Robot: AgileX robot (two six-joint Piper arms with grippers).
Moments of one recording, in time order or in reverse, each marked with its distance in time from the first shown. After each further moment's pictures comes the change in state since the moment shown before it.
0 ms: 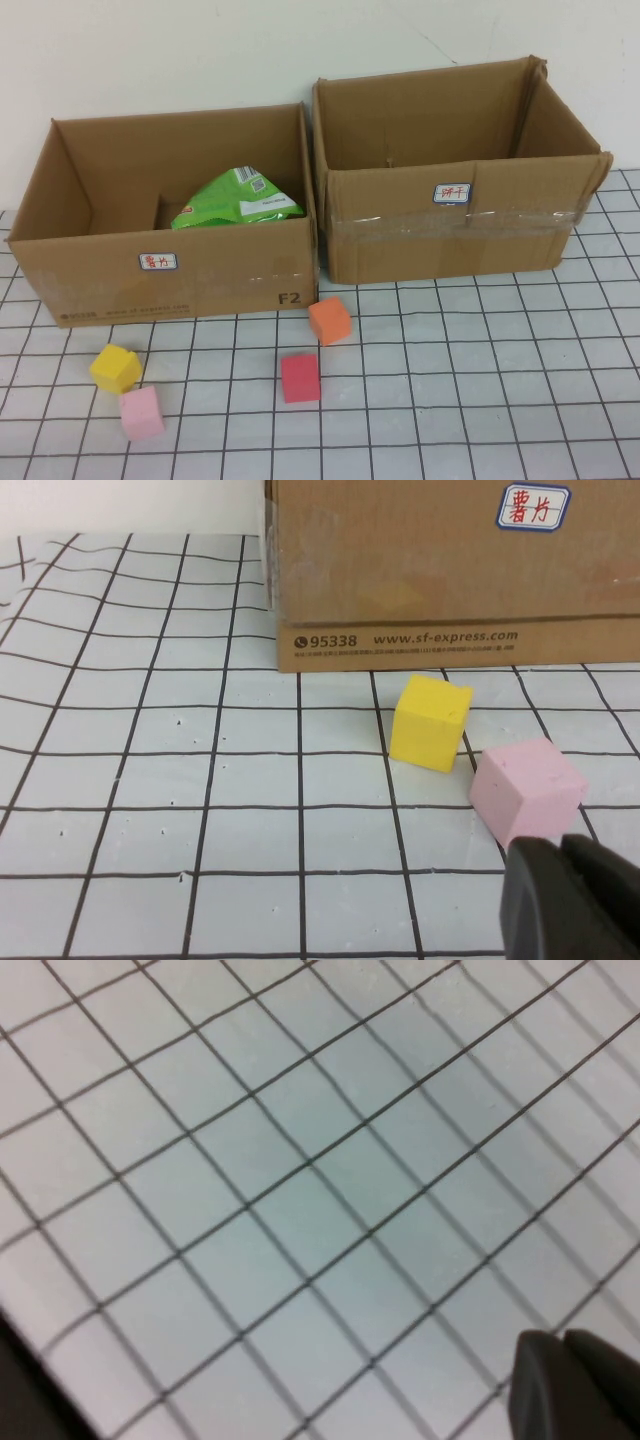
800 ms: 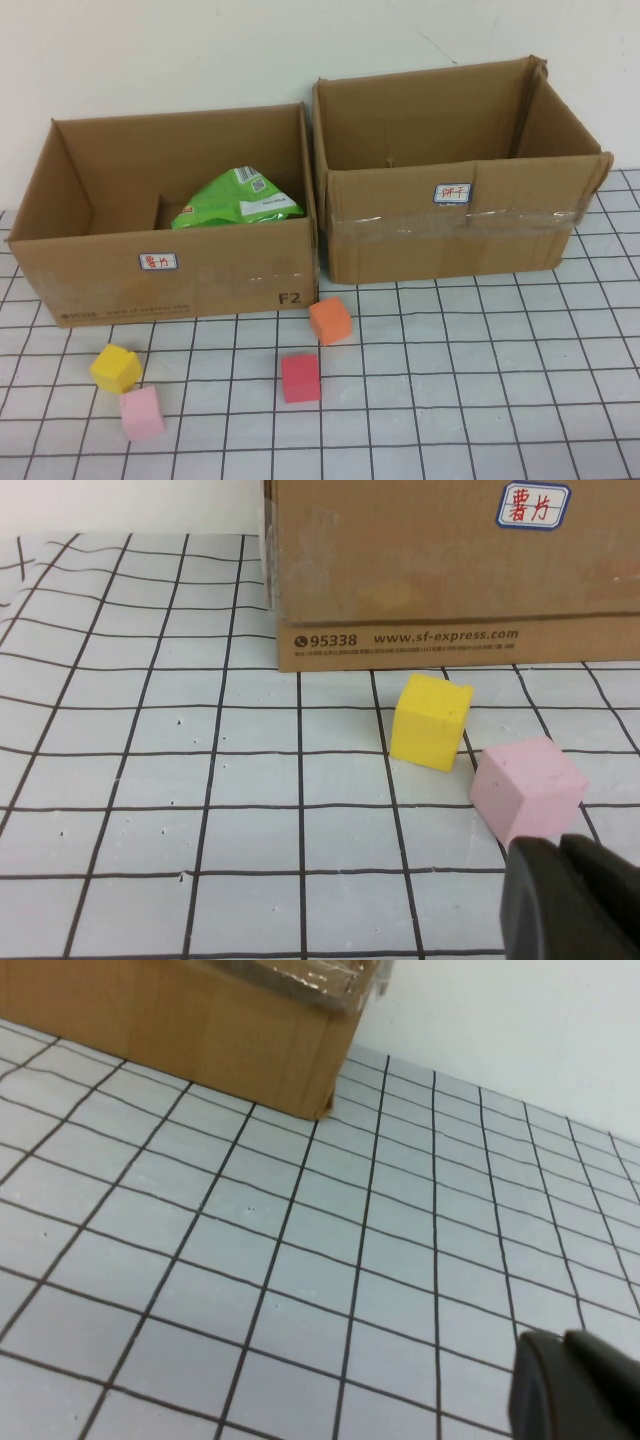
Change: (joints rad) right arm -0.537 -0.467 0.440 0.013 -0.488 -0.011; left arm 0.000 0.000 0.000 0.002 0.001 0.000
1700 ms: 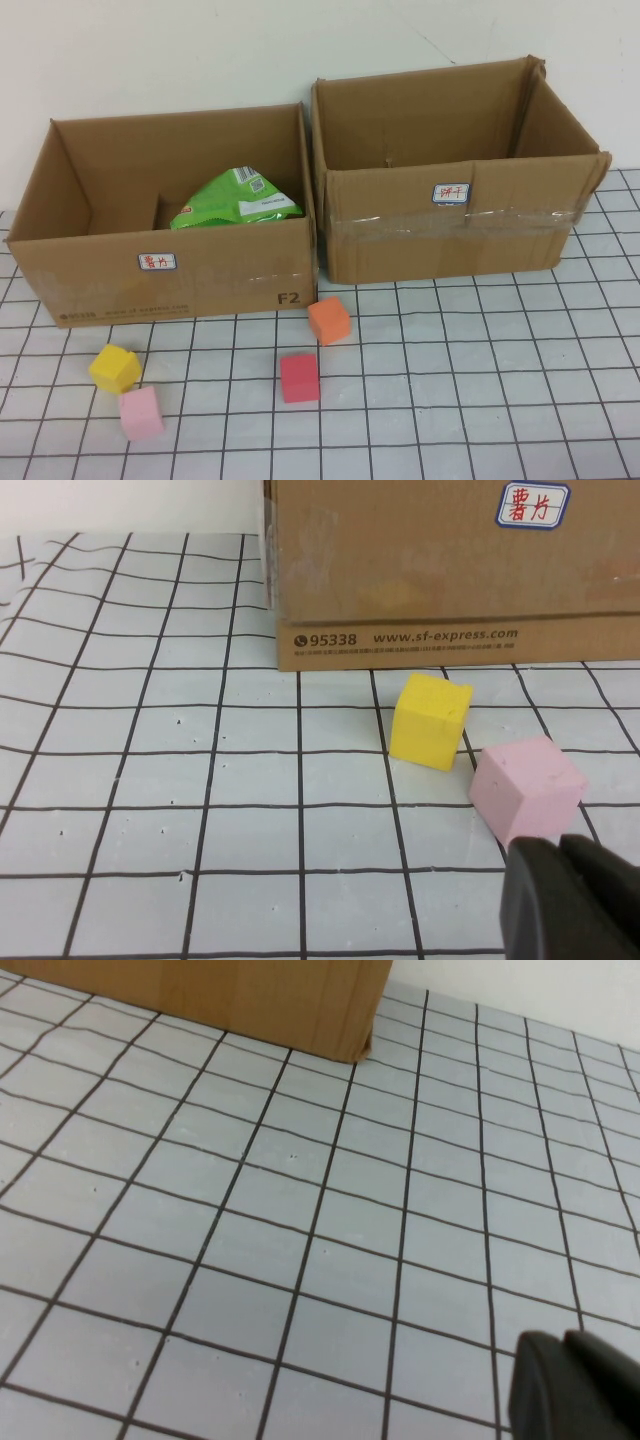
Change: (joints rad) right arm -0.003 0.000 -0.002 0.051 0.099 0.022; left arm 0.000 0.000 0.000 0.000 0.002 0.000
